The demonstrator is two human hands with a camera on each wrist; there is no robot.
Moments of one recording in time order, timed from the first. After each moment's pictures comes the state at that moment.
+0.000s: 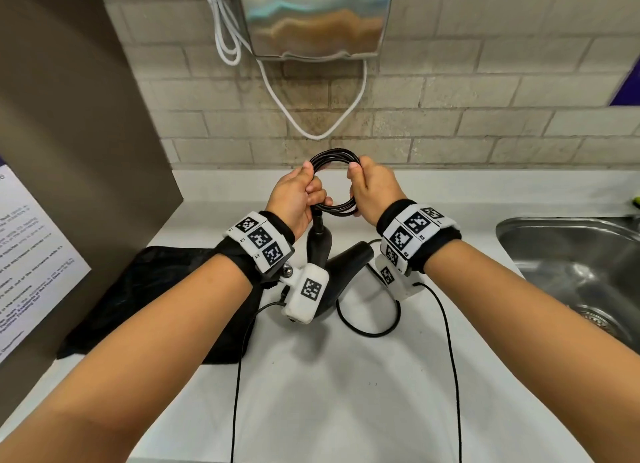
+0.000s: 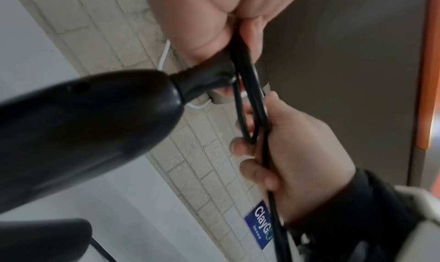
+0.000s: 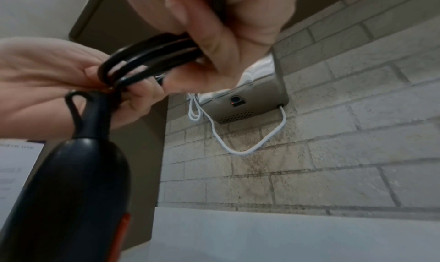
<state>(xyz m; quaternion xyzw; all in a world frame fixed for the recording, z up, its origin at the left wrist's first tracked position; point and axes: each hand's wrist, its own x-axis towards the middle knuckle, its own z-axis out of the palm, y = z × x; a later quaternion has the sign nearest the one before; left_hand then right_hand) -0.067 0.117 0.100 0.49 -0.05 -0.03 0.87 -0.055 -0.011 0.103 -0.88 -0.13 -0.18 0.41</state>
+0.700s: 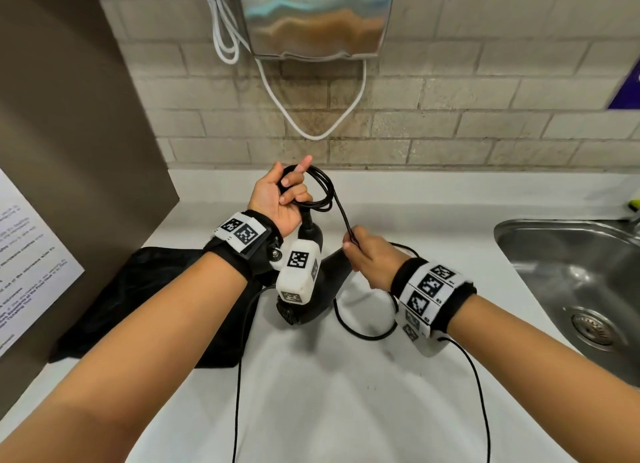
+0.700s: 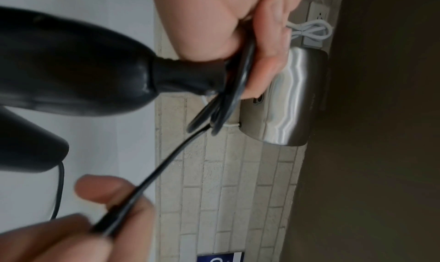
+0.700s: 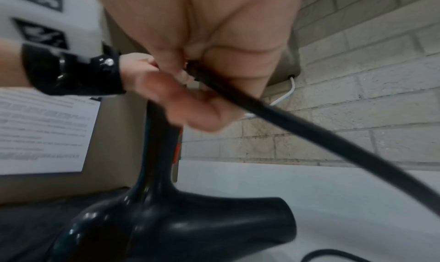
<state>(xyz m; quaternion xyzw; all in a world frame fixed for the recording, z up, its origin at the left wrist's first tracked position) -0.048 0.144 0.094 0.32 -0.02 -0.13 0.94 -0.099 -0.027 0.045 -0.92 -0.16 0.05 0.35</state>
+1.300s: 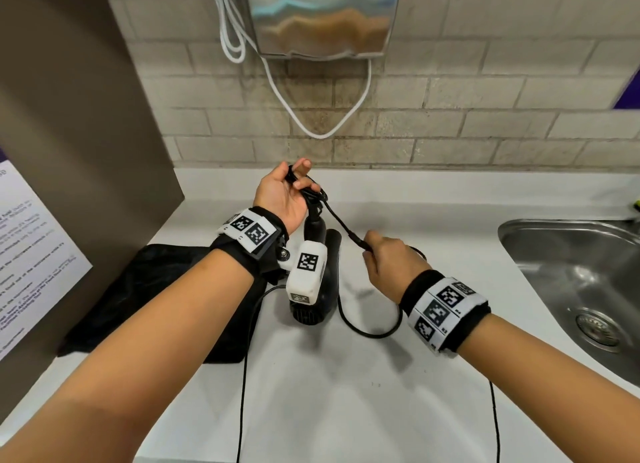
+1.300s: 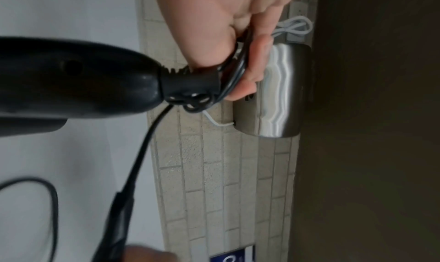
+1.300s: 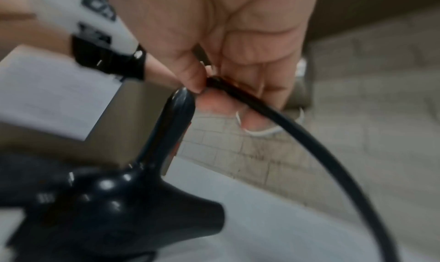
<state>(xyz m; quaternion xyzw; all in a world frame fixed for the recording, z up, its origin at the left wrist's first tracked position) -0.048 0.139 0.095 0.31 0.01 -0.06 0.95 -0.125 -0.032 0.048 -0.98 -0.14 -0.05 0.15</state>
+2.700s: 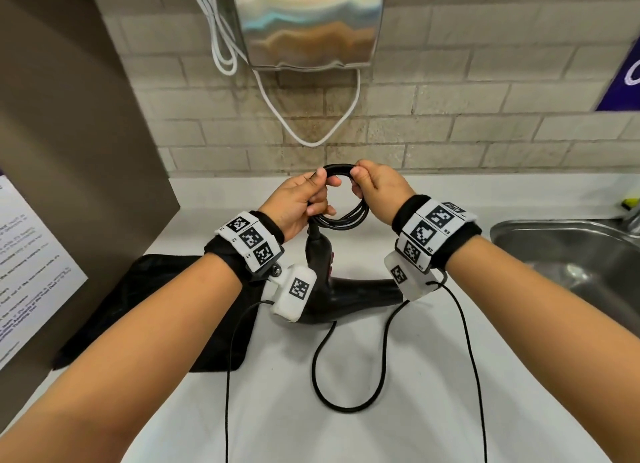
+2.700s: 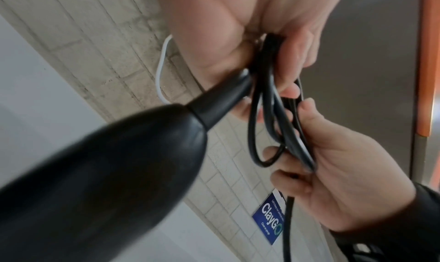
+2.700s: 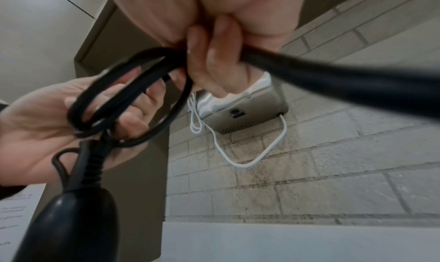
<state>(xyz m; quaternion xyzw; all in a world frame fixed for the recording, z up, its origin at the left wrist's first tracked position) -0.069 0.125 0.105 0.61 -0.15 -0.10 0.77 -0.066 -0.032 0.121 -0.88 -0.21 -0.13 0.40</state>
